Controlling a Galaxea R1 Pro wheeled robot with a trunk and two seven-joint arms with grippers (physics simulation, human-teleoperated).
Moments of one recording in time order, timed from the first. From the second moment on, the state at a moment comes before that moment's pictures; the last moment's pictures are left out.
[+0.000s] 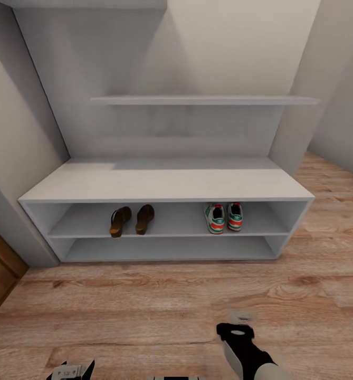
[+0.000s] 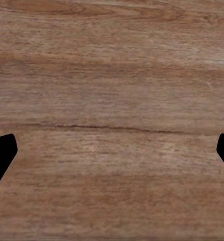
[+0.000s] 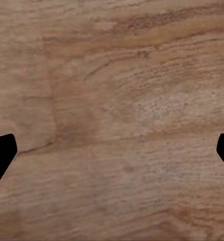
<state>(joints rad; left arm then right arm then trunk) -0.17 0.16 0.14 -0.44 0.13 -0.46 -0.30 -0.56 0.13 -0.05 -0.29 0.04 0.09 -0.35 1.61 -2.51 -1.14</state>
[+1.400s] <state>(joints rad) -0.17 0.16 0.14 -0.44 0.14 -0.46 -0.30 -0.49 -0.02 -0.05 -0.05 0.23 -0.38 -0.34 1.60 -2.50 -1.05</state>
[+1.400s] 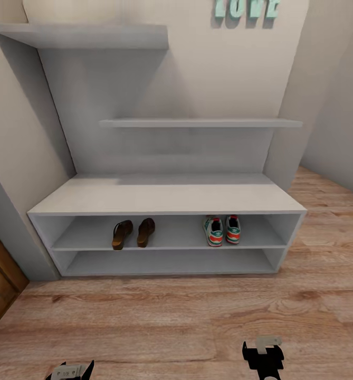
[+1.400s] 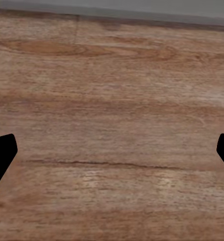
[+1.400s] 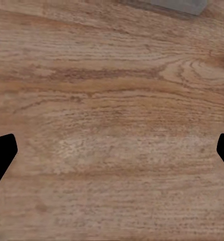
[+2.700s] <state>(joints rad) -0.17 0.16 0.14 -0.42 0.13 -0.46 -0.29 -0.41 0.00 -0.05 -0.03 0.23 -0.38 -0.33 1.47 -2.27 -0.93</state>
